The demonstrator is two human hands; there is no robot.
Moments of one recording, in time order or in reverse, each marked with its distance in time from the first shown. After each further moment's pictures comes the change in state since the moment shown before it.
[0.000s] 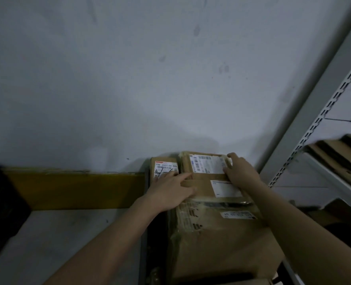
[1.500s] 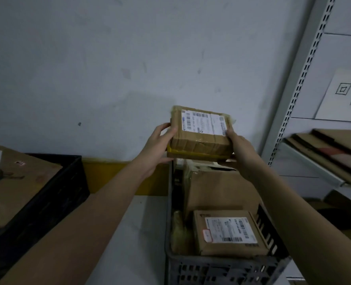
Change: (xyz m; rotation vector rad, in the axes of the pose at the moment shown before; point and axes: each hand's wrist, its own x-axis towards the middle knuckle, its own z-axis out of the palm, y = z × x) left_hand -0.231 0.057 -0.060 -1.032 0.449 0.099; right_hand -0.238 -0.042 -0.092 1.213 -0.091 -0.080
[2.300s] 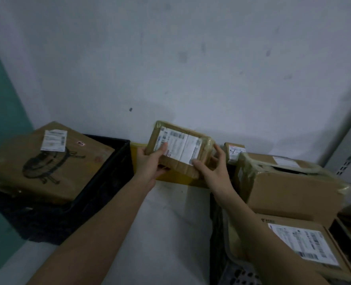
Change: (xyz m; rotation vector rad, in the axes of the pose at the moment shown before) left_hand -0.006 -0.087 -0.168 -0.317 0.508 -0.136; right_hand -0.026 0.092 0.201 0.088 -0.309 -0.135
